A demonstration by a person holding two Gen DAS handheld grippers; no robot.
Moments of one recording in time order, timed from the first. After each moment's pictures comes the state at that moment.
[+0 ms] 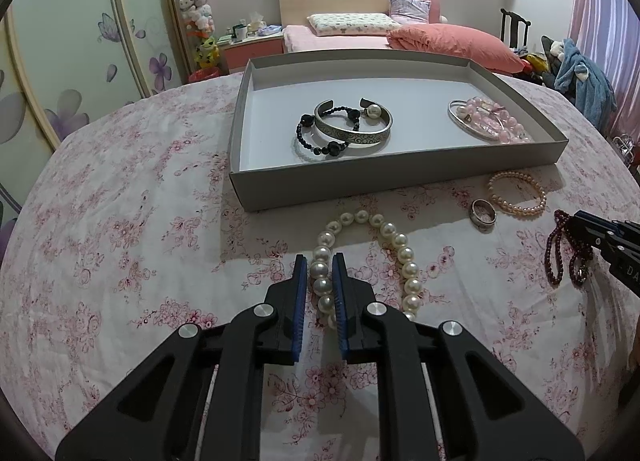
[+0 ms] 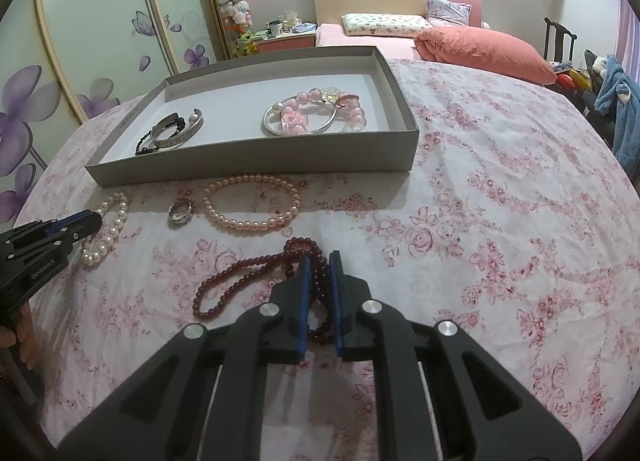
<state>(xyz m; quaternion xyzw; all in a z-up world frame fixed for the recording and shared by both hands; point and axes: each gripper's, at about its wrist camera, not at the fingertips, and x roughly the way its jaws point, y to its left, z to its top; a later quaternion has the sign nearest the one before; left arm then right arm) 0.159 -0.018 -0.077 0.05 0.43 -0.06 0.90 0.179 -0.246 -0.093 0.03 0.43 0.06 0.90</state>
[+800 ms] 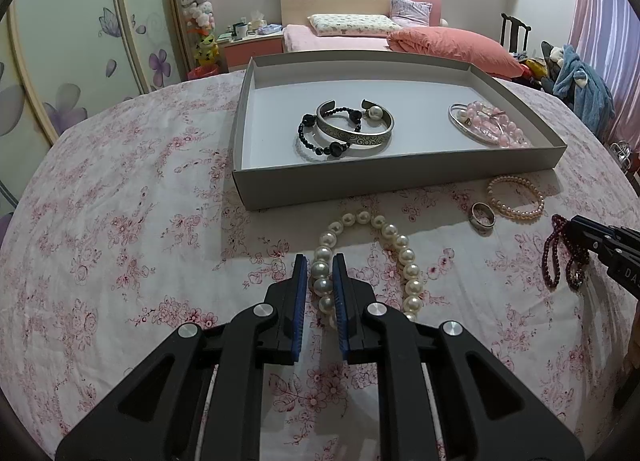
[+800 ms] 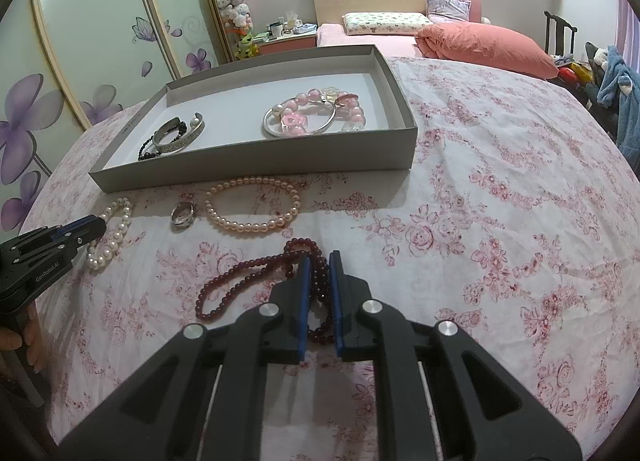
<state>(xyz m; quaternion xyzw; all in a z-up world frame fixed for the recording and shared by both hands) 0.161 -0.016 -0.077 0.04 0.43 -0.06 0.90 0.179 -0.248 -0.093 0.04 0.43 0.07 0.90</state>
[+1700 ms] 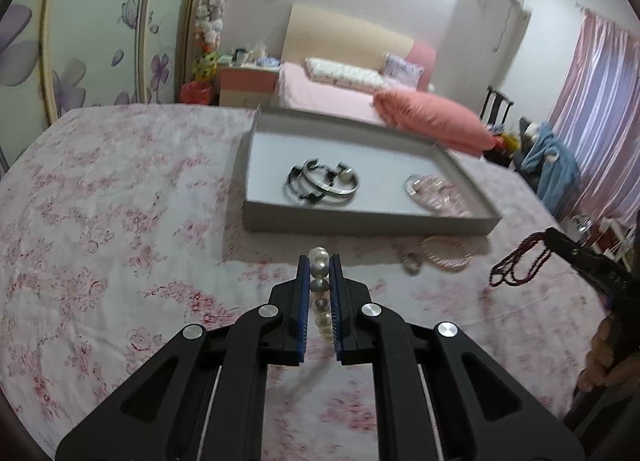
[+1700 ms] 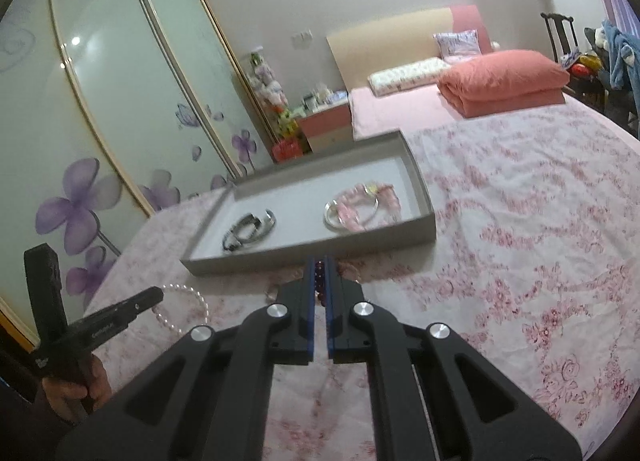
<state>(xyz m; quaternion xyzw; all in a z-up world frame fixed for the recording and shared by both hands) 0.112 0.006 -0.031 -0.09 0.35 -0.10 0.93 0.135 -0.268 -0.024 0.16 0.29 0.14 0.93</state>
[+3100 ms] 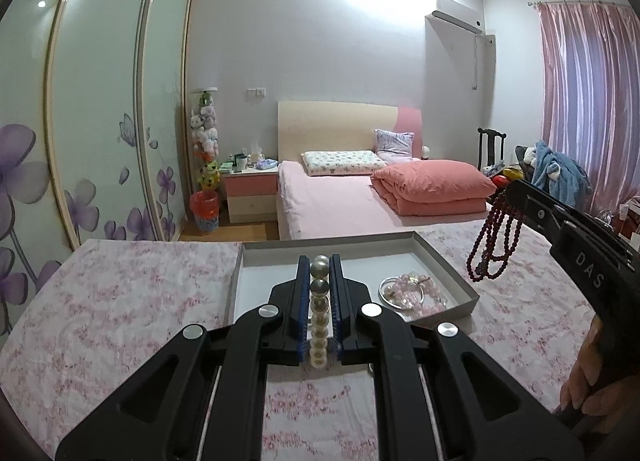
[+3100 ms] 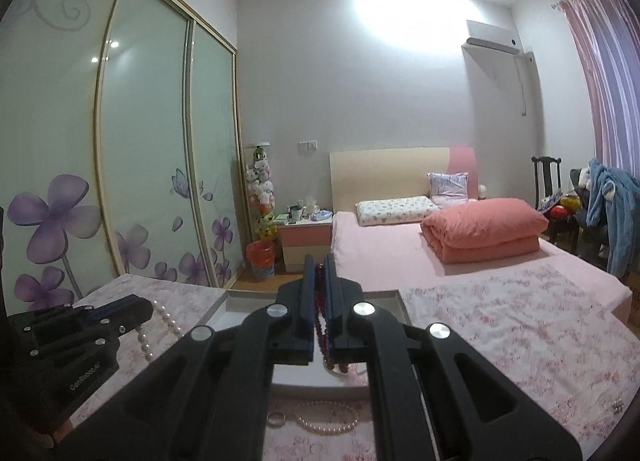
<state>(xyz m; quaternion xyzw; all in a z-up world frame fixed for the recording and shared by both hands) 0.108 -0.052 0.041 0.01 0.18 -0.07 0.98 0.131 -0.212 0.052 0.03 0.09 0.07 0.99</state>
